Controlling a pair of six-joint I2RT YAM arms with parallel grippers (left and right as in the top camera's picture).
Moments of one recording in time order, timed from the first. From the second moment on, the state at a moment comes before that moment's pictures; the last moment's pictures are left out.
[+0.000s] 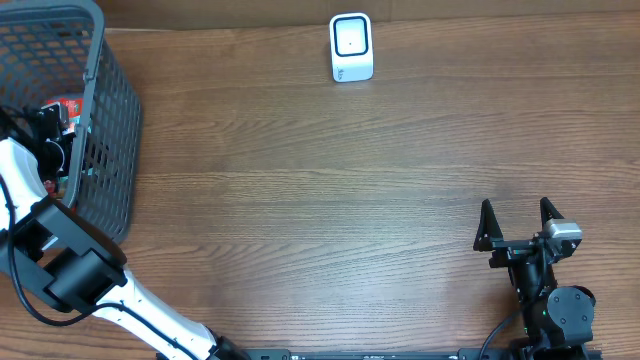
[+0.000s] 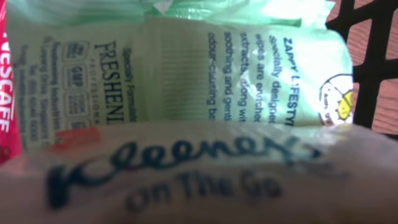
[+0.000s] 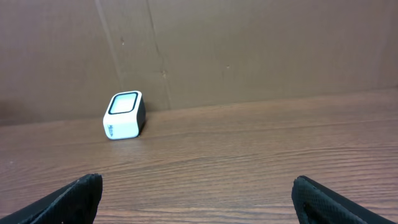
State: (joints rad) left arm 0.76 2.19 1.88 -0.92 0.32 0.40; right arm 0.15 0.01 0.02 -0.02 0.07 0.15
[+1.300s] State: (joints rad) left arm 0.16 1.38 2.18 -1.42 0.14 -0.08; right arm 0.15 0.01 0.02 -0.02 0.07 0.15
